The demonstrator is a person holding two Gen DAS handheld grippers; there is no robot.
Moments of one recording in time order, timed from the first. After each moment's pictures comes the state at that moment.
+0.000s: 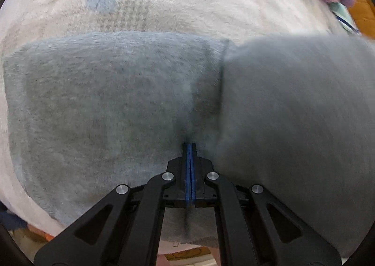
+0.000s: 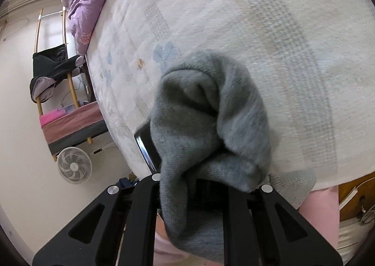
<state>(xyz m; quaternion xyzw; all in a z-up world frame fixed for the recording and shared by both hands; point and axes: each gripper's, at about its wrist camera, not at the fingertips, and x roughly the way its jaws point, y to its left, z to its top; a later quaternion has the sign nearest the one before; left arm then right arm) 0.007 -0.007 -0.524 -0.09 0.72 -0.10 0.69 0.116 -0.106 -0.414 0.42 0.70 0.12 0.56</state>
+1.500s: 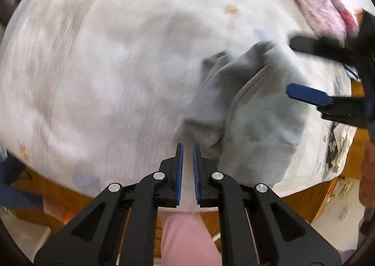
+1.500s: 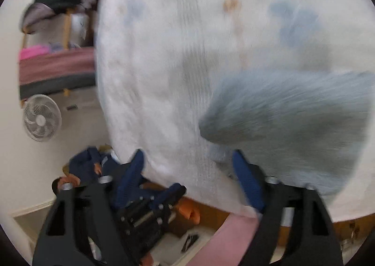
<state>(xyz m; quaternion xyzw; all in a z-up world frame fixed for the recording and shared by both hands) -0.040 0.275 -0.414 -0.15 0.68 -0.03 0.71 0.152 0.105 -0.408 0.25 0.72 0.21 0.61</state>
